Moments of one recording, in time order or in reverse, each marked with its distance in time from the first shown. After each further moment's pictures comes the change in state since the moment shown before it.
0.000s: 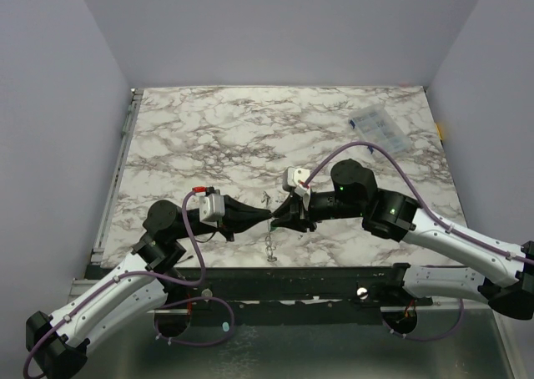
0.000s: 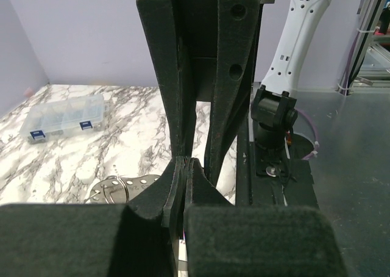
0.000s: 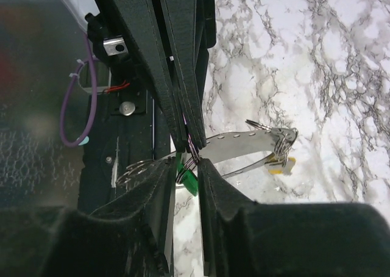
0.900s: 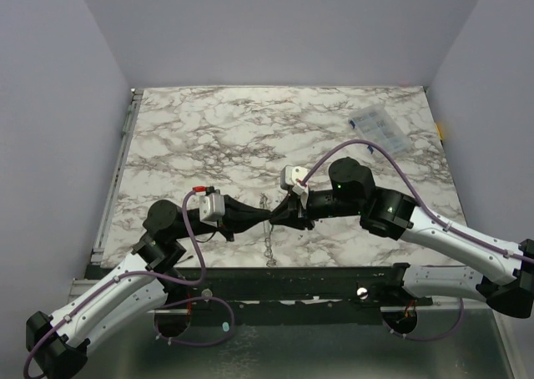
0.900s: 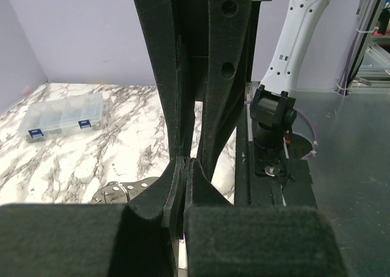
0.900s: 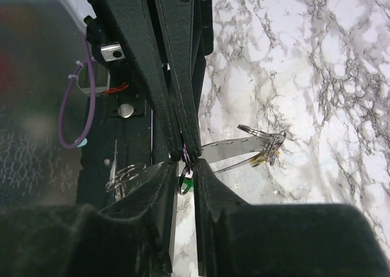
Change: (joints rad) left arm 0.004 0.001 0.000 -0.001 0.002 -0.003; right arm 0.000 0.020 0.017 0.005 -0.007 0.003
